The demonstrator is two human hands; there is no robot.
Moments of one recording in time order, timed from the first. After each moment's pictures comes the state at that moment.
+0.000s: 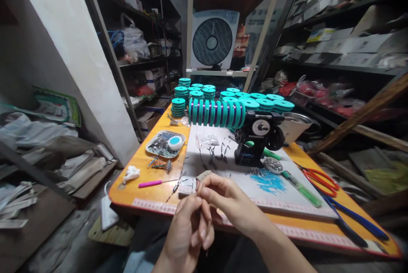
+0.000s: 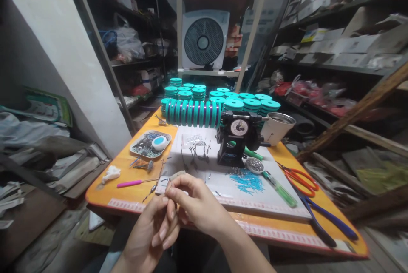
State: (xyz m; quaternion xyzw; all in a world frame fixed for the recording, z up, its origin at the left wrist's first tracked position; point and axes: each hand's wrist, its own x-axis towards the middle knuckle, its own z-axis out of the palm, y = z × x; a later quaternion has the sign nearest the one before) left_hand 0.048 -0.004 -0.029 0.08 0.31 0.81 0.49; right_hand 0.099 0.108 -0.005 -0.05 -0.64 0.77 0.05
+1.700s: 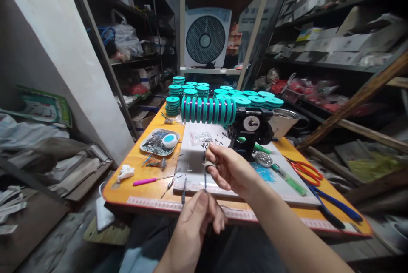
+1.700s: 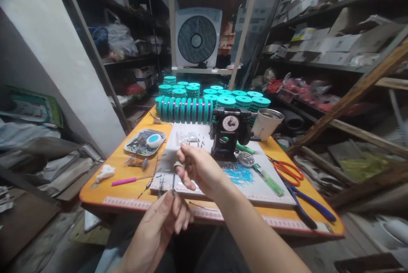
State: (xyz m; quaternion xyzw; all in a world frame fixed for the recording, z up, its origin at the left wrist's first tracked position) left_hand 0.066 -0.001 -0.027 0.28 0.39 0.76 0.44; right_hand 0.086 0.141 0.035 -0.09 -0.51 0.85 0.04
